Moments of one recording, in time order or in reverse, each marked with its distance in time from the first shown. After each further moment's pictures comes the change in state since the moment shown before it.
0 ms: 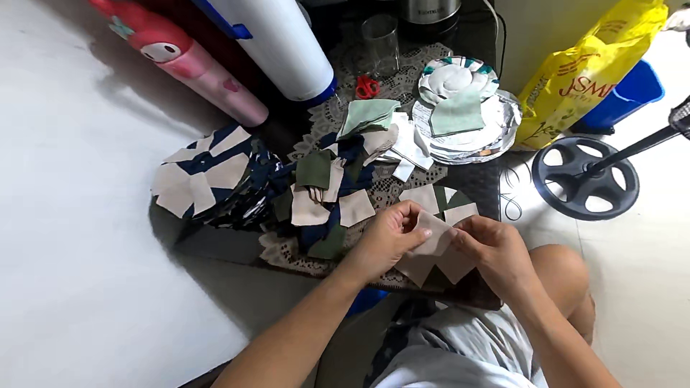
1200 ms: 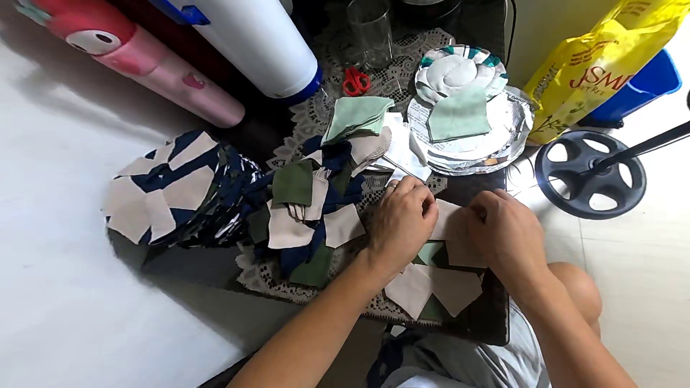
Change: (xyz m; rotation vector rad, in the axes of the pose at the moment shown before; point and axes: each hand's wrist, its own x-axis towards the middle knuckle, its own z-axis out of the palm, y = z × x) left_hand 0.073 -0.016 0.020 0.930 0.328 0.322; right_hand 0.064 0.001 -0.010 -0.754 0.184 -0.064
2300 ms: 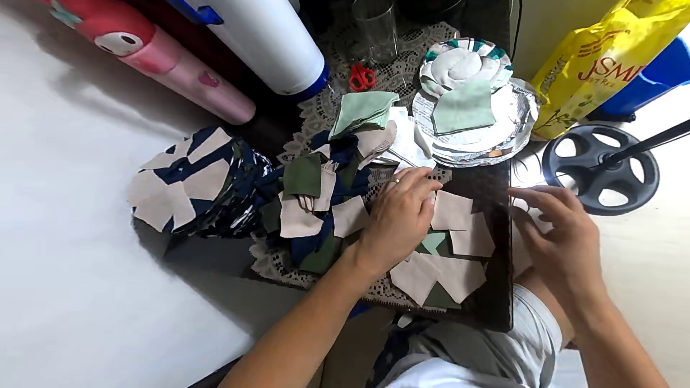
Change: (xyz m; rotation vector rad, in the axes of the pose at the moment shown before) left_hand -0.009 -0.007 -0.025 -0.045 -0.107 0.167; right_hand -0.029 0.061 -0.010 0.286 0.264 -0.205
